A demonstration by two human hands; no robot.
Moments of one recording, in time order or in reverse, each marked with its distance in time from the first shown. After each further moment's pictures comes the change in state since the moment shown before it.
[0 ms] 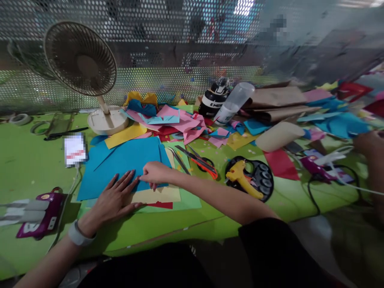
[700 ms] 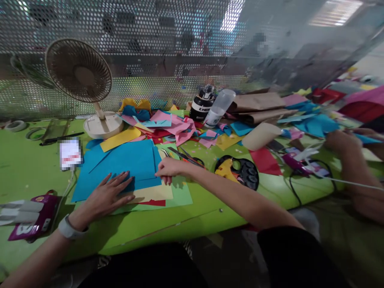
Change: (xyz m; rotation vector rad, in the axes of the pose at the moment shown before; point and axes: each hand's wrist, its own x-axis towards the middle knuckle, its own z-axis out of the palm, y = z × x) left_hand 0.012 -0.004 -0.022 -0.042 -0.082 -0.037; right_hand -0.034 0.048 -0.035 0.214 -0.023 0.134
